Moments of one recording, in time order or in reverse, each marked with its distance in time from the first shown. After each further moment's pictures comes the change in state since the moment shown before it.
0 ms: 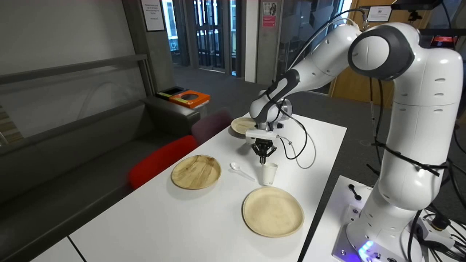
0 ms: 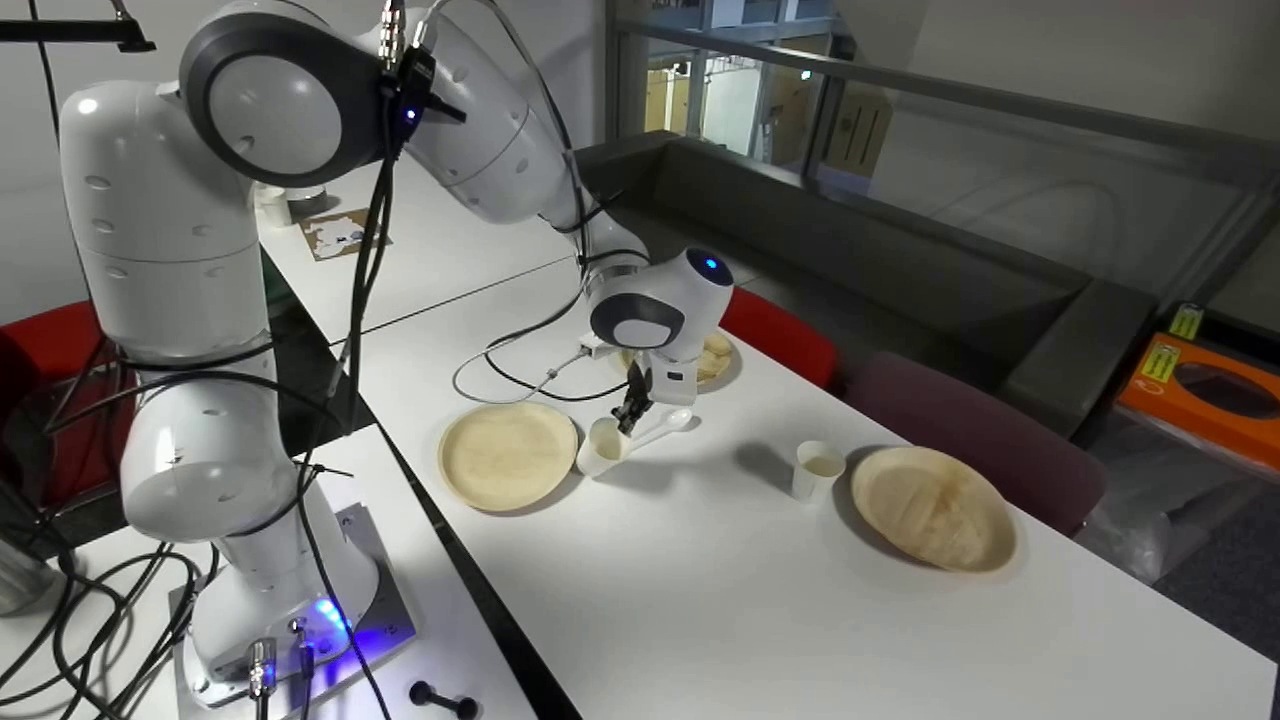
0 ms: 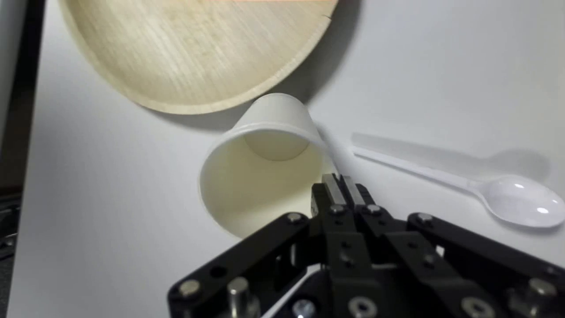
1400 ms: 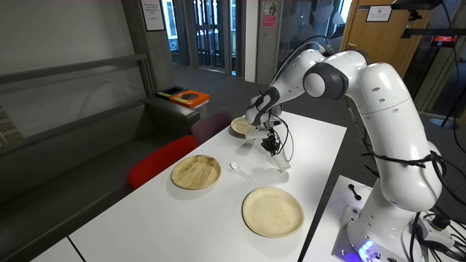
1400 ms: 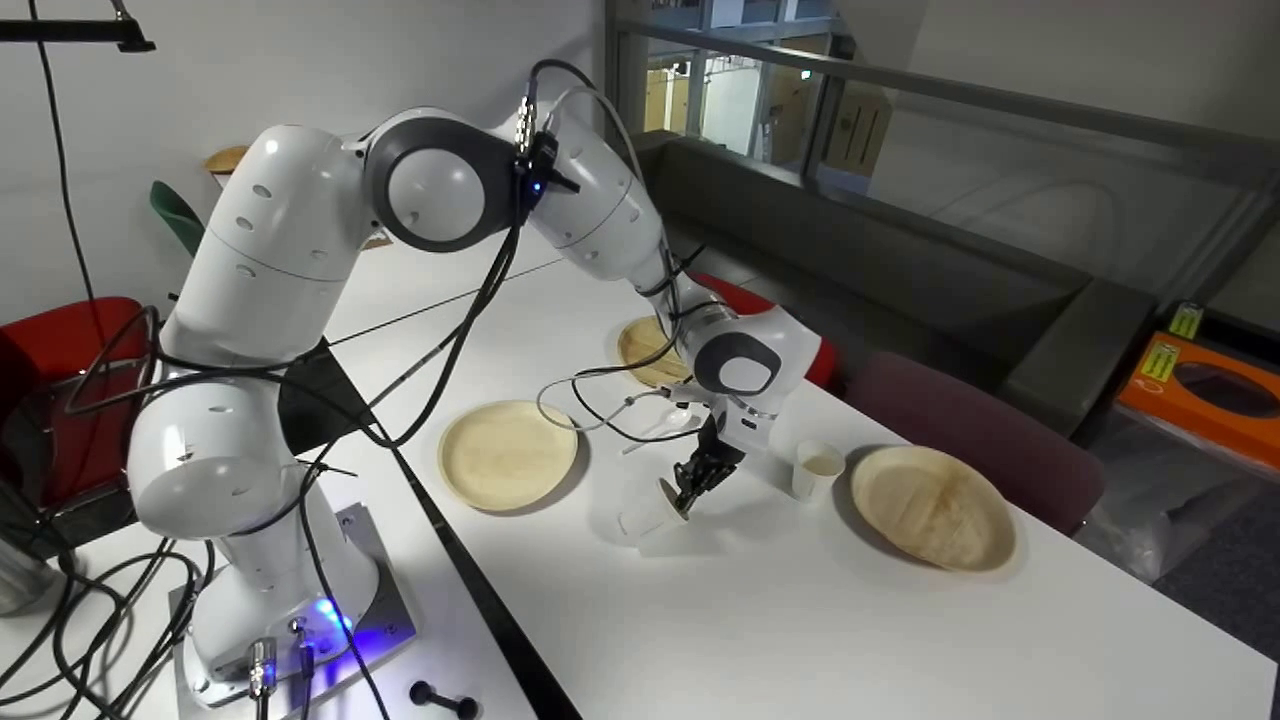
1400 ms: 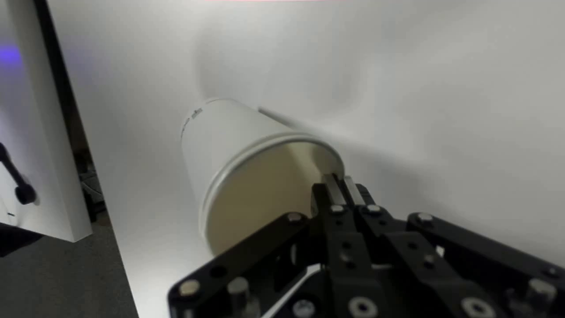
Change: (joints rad) arm 0.075 0.389 -0.237 0.424 -0.231 -0.246 0.375
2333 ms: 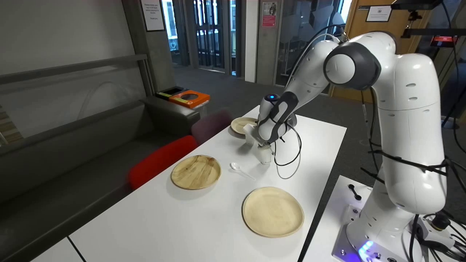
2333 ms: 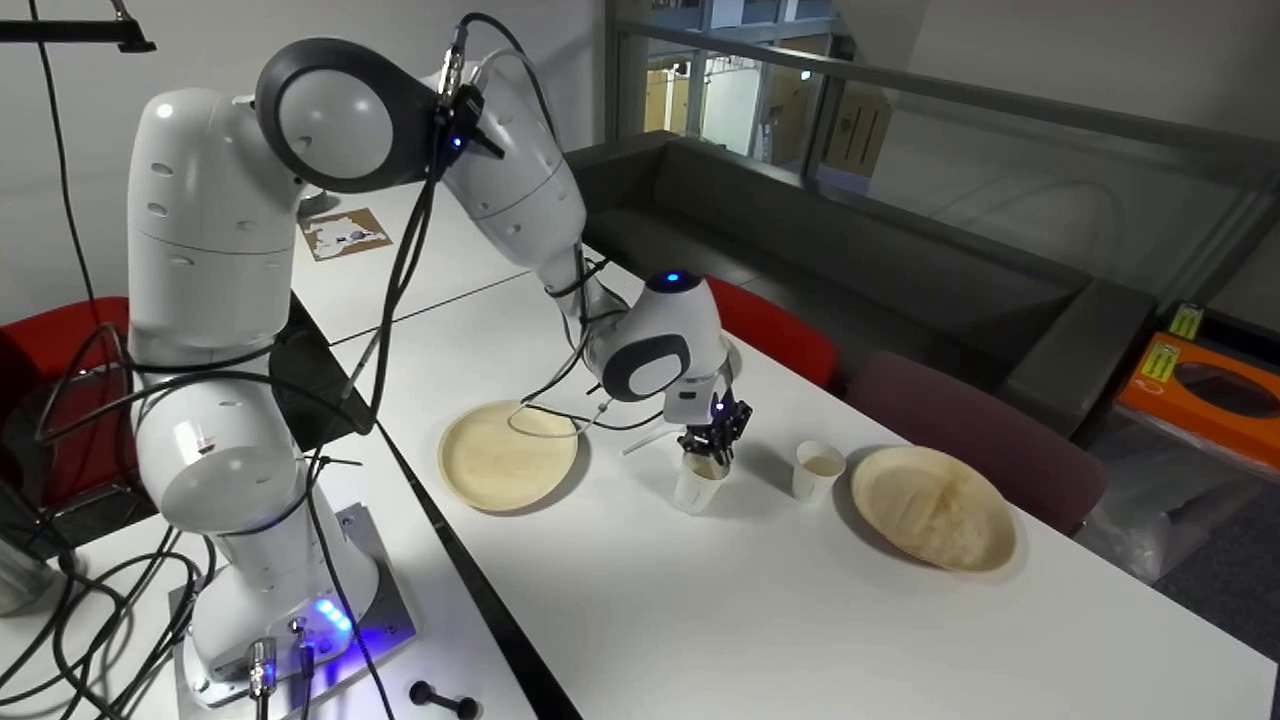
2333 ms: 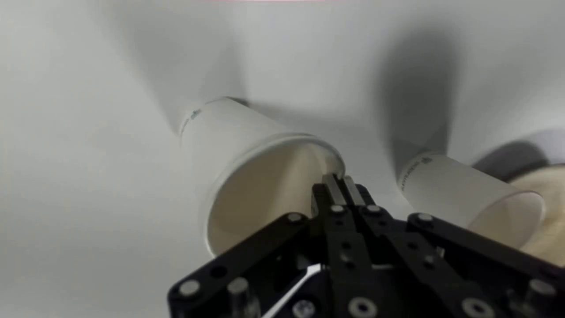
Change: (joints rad) arm 0.140 -0.242 -0.062 -0.453 -0.130 0.940 0.312
